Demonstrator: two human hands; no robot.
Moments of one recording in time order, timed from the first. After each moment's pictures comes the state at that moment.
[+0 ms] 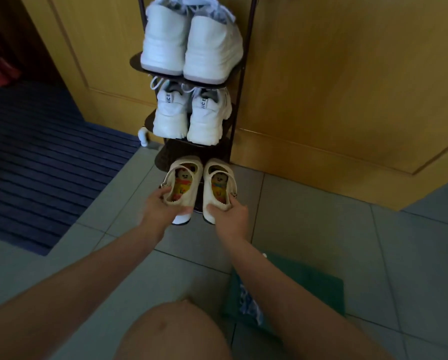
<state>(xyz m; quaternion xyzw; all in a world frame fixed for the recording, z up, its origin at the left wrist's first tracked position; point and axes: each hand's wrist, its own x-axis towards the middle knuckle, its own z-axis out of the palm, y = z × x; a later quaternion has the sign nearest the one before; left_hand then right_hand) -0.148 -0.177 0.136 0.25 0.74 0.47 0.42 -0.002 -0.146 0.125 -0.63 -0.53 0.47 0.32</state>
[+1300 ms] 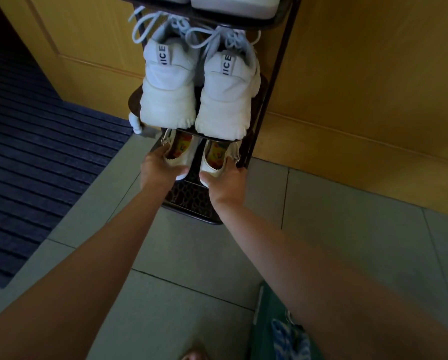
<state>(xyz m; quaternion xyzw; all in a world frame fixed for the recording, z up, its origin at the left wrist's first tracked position) -0.238 -0.008 0.040 0.39 0.80 0.39 0.25 -0.101 0.007 0.044 -0.65 -0.61 0.35 0.28</state>
